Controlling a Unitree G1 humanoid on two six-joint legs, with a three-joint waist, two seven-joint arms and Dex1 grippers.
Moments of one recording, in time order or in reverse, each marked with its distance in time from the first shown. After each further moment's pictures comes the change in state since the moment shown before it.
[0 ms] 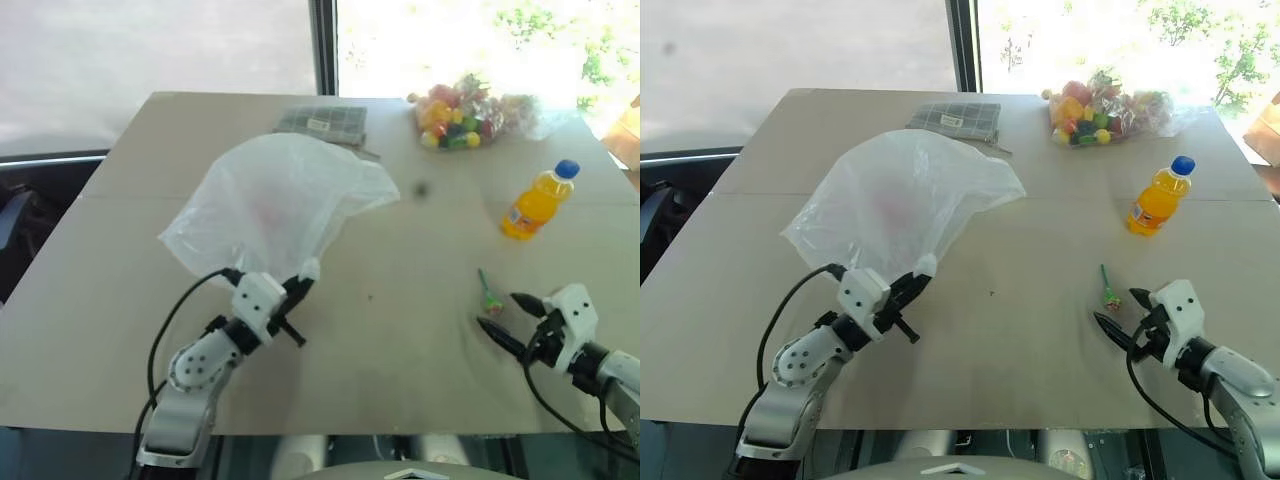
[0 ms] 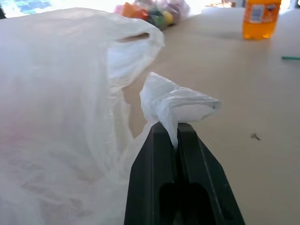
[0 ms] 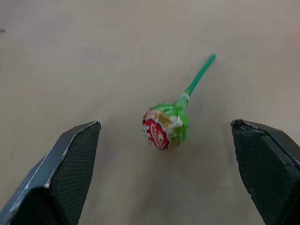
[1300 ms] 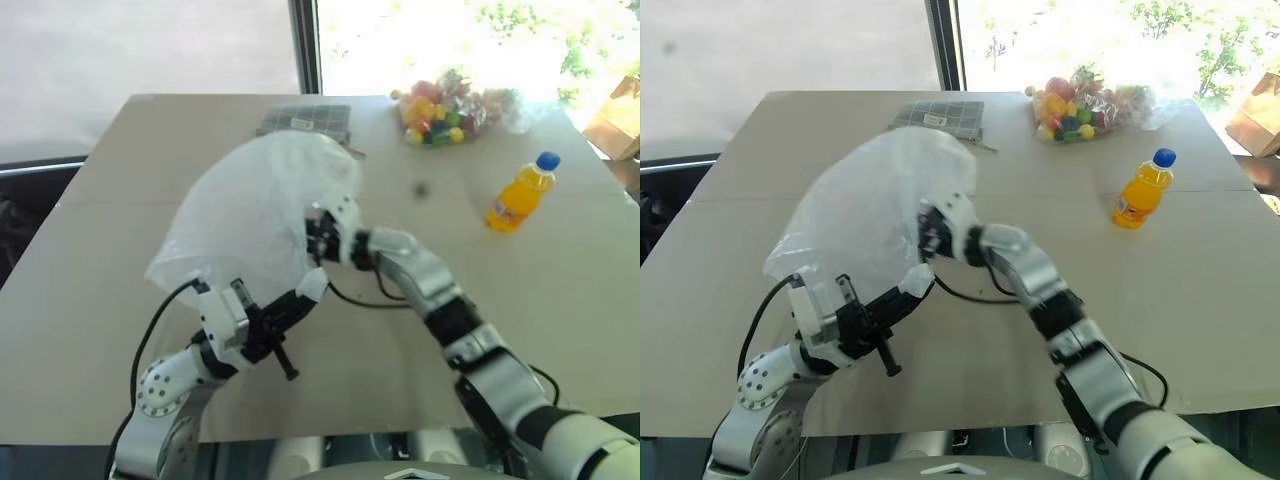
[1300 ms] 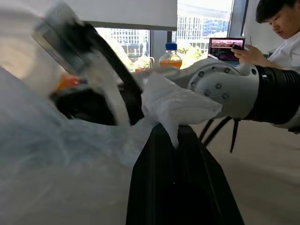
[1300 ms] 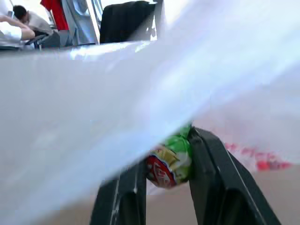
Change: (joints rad) left arm 0.117 0.093 -0.005 -0.131 -0.277 -0.078 -0.259; right arm -1.208 0.707 0.542 0.927 -0.243 -0.206 0.072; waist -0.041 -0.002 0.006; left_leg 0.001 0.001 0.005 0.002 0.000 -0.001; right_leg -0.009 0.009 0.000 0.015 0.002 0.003
